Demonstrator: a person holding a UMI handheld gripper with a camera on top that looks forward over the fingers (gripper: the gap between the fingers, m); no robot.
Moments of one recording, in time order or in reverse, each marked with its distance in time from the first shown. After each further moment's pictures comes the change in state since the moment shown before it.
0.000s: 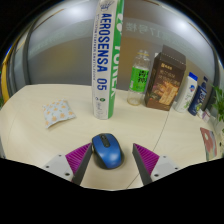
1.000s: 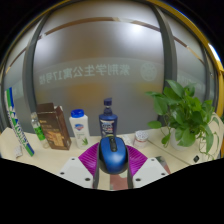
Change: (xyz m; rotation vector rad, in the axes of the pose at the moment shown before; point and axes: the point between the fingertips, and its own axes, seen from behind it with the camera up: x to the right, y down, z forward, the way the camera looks) arm 0.445 -0.104 -0.110 0.268 0.203 0.222
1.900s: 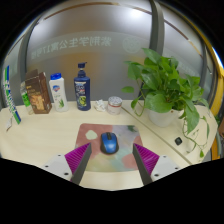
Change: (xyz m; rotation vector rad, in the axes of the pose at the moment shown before) arm 0.120 0.116 -0.053 -0.250 0.087 -0.071
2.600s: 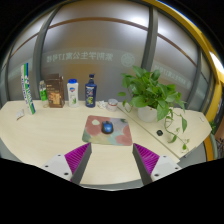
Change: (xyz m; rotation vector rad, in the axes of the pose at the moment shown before) arm 0.012 0.042 -0.180 0.062 0.016 -0.053
